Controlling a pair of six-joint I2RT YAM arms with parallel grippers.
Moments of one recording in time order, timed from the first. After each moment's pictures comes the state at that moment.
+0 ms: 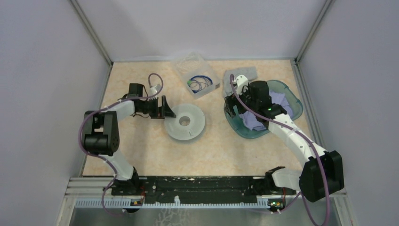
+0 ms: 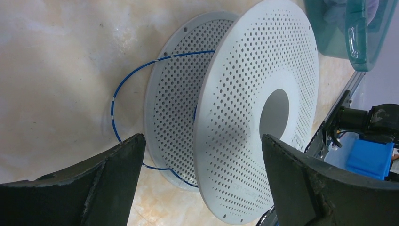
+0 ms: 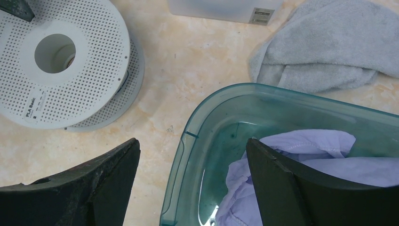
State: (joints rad) left arm -0.05 1.73 0.99 -0.29 0.82 -0.06; right arm 0.36 1.21 0.91 -0.25 -0.28 -0.18
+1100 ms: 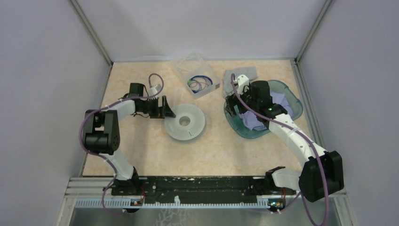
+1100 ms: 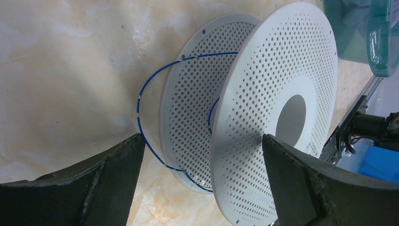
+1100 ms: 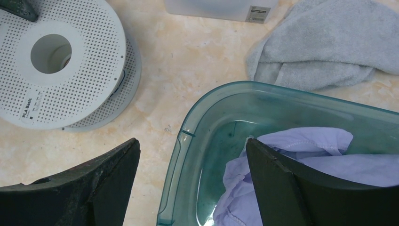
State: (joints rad) left arm -0.06 1.75 1.00 -0.30 0.76 -0.04; right arm 0.35 1.21 0.91 -0.25 -0.29 -0.18
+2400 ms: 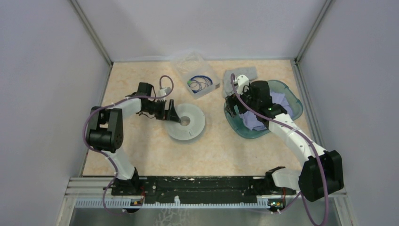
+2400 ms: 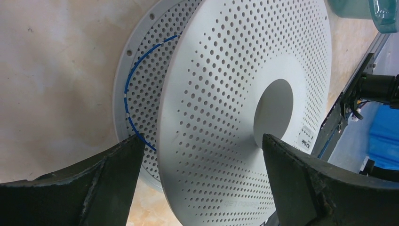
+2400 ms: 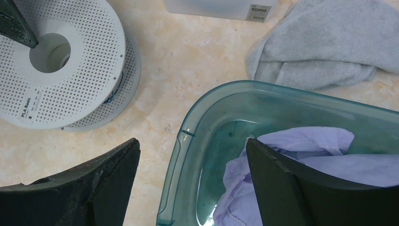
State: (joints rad) left arm -0.15 1.80 1.05 -0.41 0.80 0.08; right arm 0.35 1.22 0.91 -0.25 -0.29 -0.18
